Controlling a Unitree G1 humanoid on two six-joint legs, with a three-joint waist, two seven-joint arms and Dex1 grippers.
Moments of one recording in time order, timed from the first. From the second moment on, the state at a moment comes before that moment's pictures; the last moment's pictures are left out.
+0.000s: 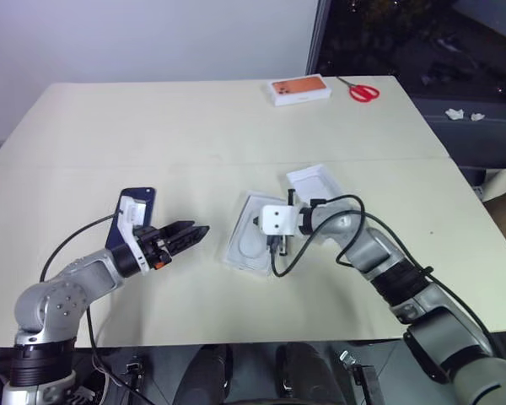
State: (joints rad) left arm -0.13 0.54 0.27 -0.24 -0.97 0.90 -0.63; right arm -0.68 -0.45 0.50 0.22 -0.27 0.02 0.84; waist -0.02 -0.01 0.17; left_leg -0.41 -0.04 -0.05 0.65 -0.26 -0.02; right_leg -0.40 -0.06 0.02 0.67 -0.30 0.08
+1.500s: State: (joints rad) left arm -0.13 0.54 0.28 -0.24 -0.95 0.89 -0.63; right arm -0.64 -0.49 0.53 0.13 -0.33 -0.06 0.96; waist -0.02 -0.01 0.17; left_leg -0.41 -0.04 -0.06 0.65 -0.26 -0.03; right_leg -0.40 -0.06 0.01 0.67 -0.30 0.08
